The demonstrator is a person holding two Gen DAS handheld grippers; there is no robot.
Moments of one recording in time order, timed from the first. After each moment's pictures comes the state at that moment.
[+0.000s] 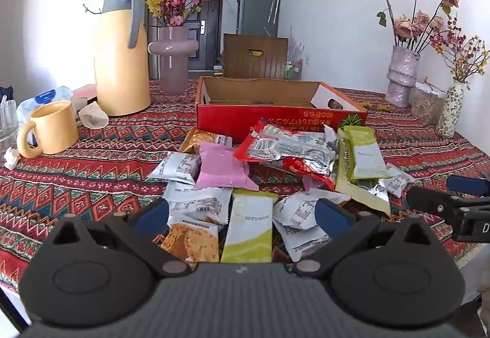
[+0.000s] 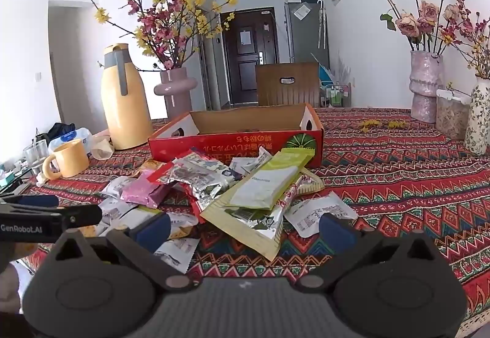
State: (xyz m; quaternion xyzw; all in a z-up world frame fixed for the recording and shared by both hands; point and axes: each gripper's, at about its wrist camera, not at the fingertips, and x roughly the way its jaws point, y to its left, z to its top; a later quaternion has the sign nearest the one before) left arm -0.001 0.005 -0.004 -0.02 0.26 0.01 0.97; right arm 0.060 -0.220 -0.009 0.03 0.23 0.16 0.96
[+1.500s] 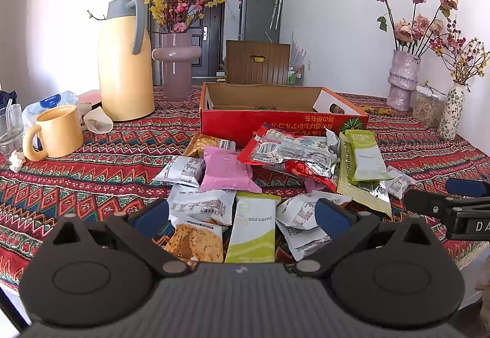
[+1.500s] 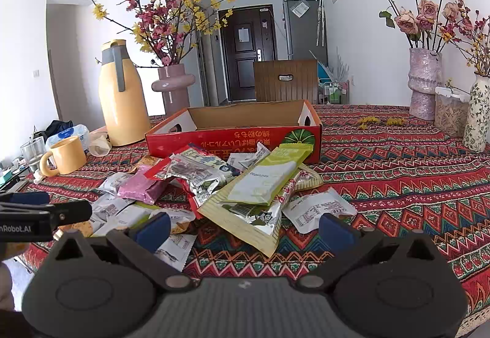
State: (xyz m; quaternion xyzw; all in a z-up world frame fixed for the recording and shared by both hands) left arm -0.008 0.007 -0.005 -0.02 0.25 0.01 0.97; right arm 0.062 -0.226 -0.013 0.02 0.23 0.16 0.96
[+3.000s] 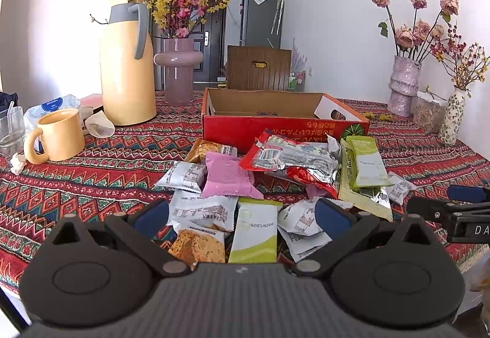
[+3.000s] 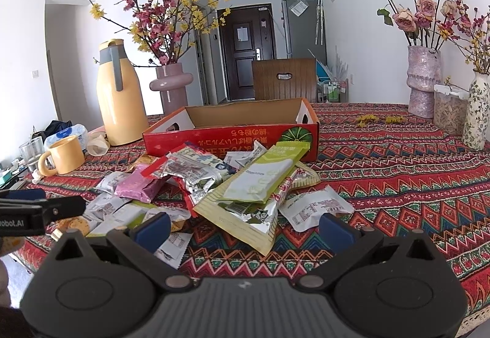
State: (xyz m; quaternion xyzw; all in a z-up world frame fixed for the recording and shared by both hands) left arm -0.006 0.009 0.000 -0.02 0.23 0.01 0.97; right arm 0.064 -0.231 -0.018 0.02 0.23 0.15 0.96
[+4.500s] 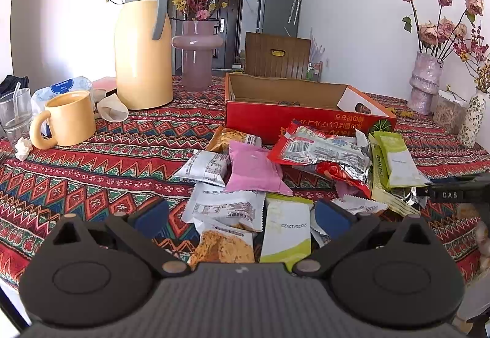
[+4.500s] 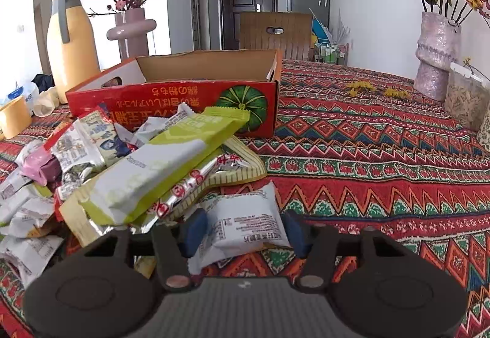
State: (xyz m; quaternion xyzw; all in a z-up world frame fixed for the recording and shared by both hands) left arm 0.016 0.031 -0.017 -0.04 0.26 0.04 0.96; right arm 0.200 -0.270 -0.058 -0.04 0.32 0.14 0.93
